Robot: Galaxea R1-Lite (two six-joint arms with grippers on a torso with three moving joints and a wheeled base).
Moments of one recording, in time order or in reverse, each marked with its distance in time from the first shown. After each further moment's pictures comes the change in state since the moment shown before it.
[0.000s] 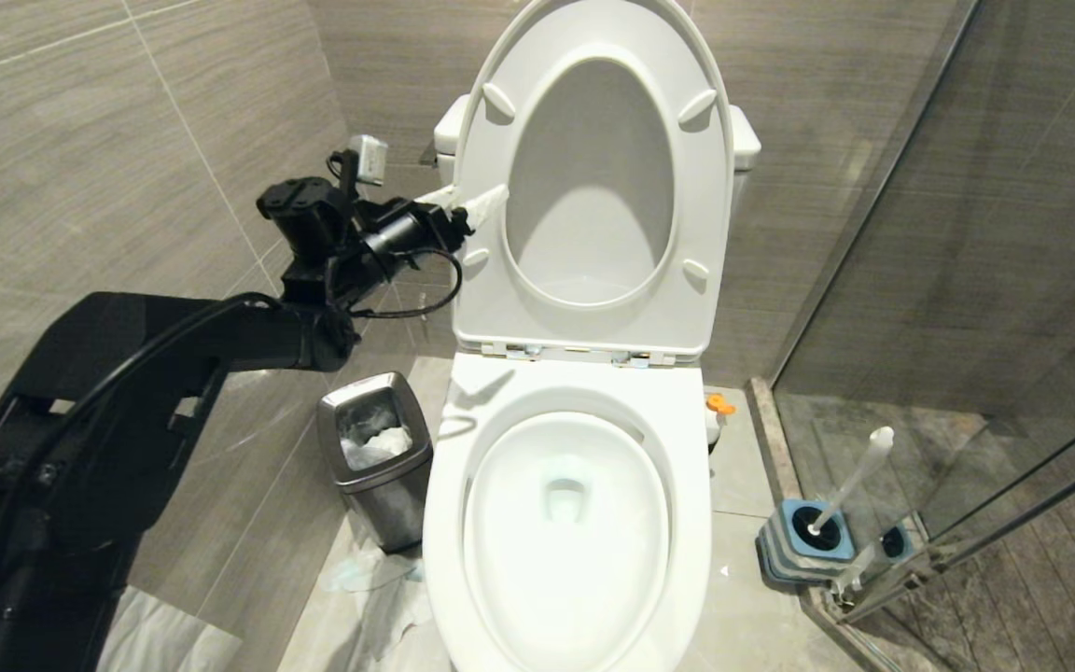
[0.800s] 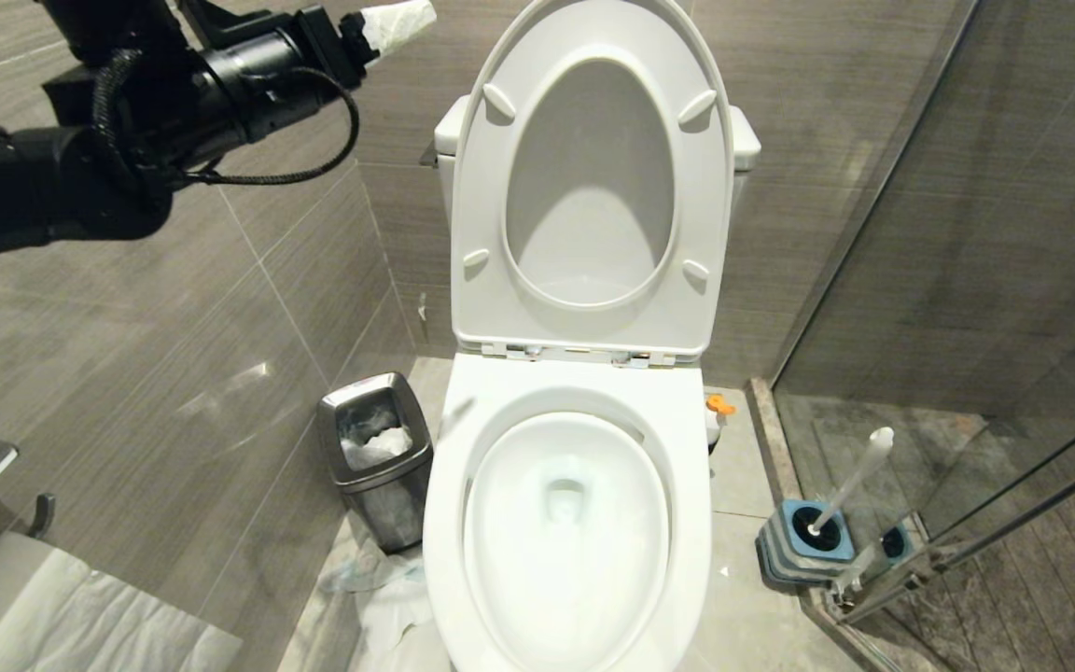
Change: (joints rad) left arm 0.044 -0.428 0.022 0.470 0.000 -0.005; right arm 0.000 0.000 0.000 0.000 0.000 0.000
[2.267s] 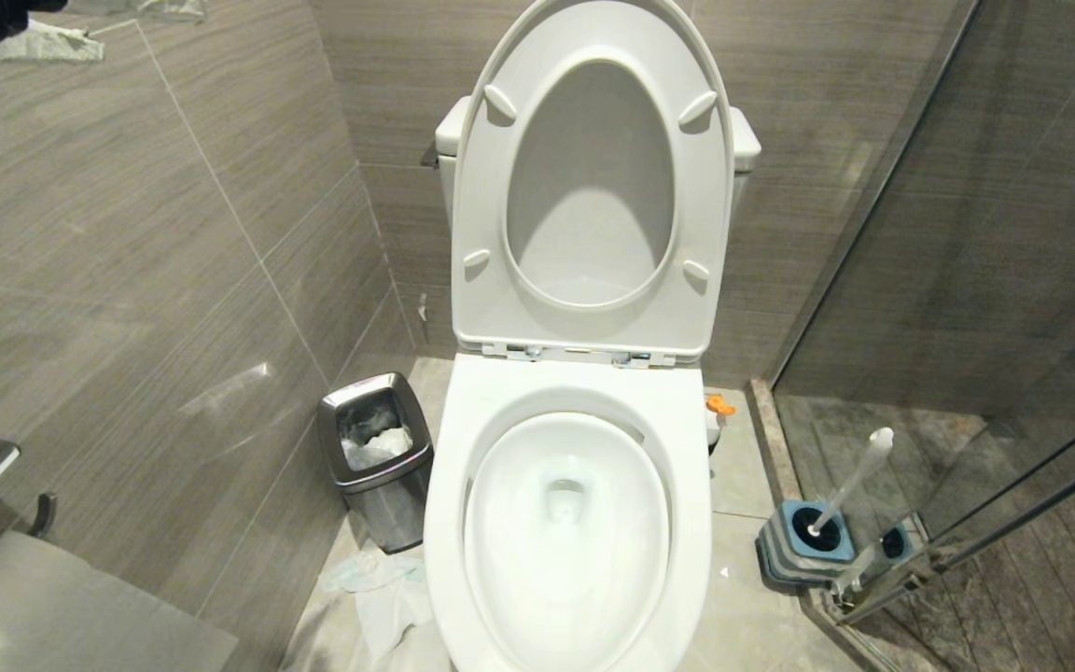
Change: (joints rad) left arm 0.027 -0.526 0.007 1.038 0.347 0.324; right arm 0.000 0.000 0.000 0.000 0.000 0.000
